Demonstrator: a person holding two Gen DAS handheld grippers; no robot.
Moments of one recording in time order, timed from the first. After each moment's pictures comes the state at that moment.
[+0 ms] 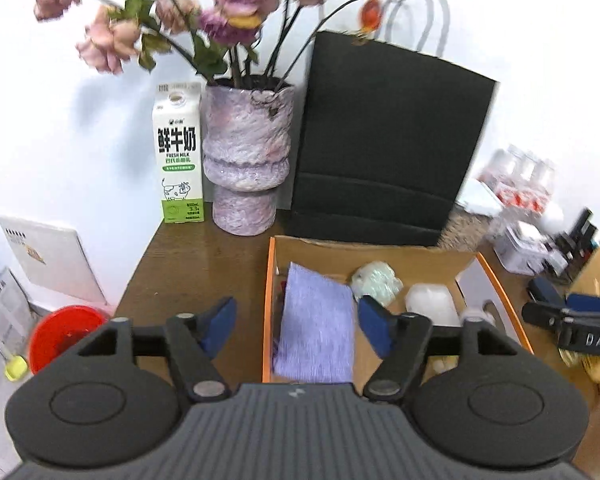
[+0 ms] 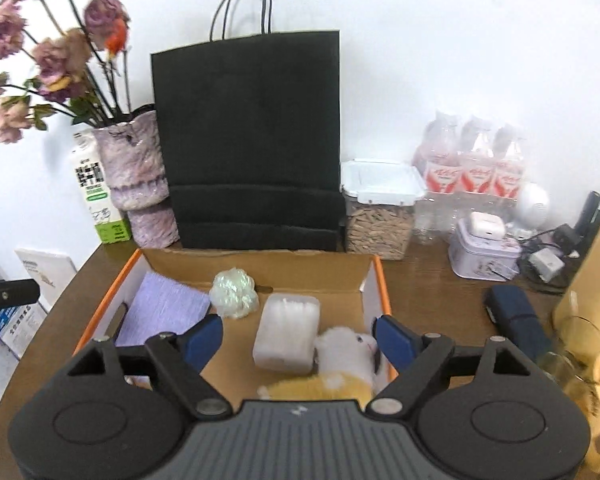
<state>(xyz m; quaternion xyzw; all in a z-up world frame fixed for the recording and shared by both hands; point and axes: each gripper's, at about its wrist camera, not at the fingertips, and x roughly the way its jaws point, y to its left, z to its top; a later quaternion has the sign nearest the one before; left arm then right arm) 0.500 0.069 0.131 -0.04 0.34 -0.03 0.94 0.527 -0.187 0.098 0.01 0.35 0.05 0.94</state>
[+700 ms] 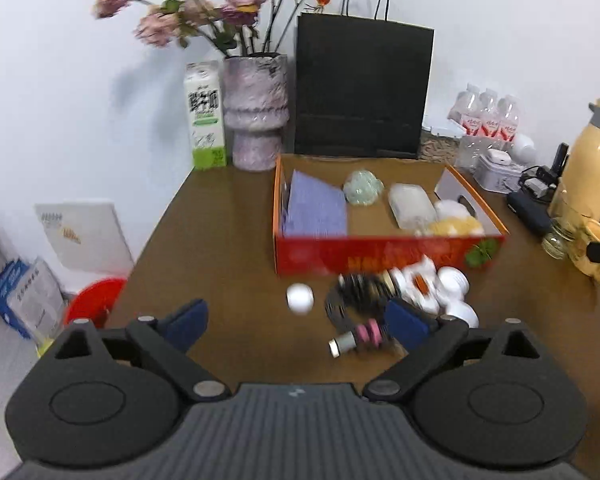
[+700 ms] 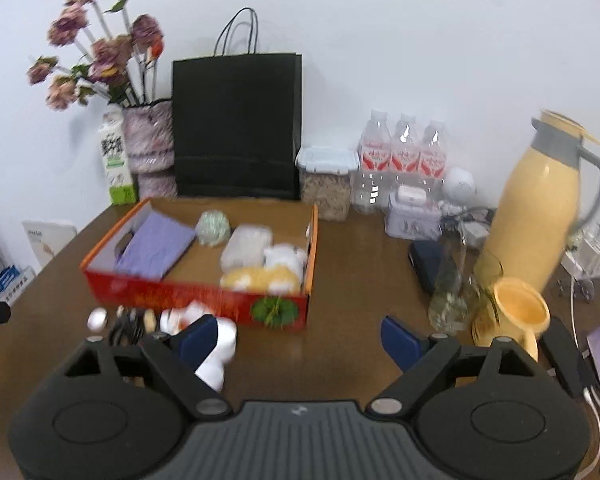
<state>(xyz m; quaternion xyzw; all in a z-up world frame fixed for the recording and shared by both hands) 0.307 0.053 0.089 -0.01 0.33 -0.01 0.95 0.338 -0.253 0.092 -0.02 0.31 0.04 0.95</state>
